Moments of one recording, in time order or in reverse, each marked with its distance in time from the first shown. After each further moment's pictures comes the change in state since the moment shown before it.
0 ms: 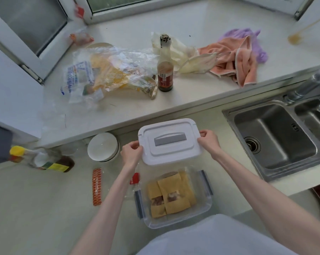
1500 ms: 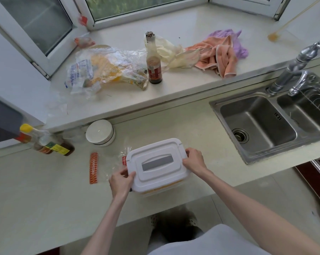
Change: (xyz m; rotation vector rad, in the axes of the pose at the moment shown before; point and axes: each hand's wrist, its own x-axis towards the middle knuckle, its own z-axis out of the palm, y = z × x) left_hand -0.150 -0.107 -0.013 0.134 0.142 0.063; right_hand -0.111 0.099 0.006 -0.316 -0.099 -0.184
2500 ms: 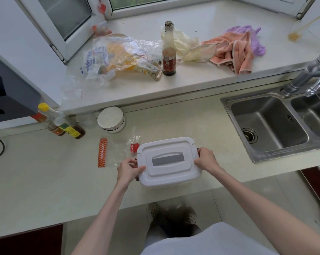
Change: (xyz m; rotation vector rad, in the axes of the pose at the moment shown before) left_hand -0.003 -0.018 -0.010 0.020 -0.185 -0.137; right_hand -0.021 0.016 -0.004 -0.117 -0.105 0.021
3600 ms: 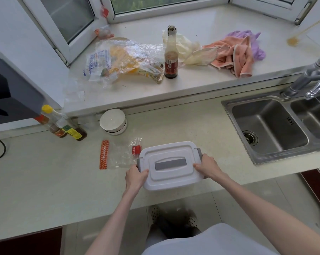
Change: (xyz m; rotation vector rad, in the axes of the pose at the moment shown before) left_hand -0.002 -0.010 0.024 0.186 0.022 0.023; right_hand -0.004 0.010 0.012 -0.035 -0.083 0.072
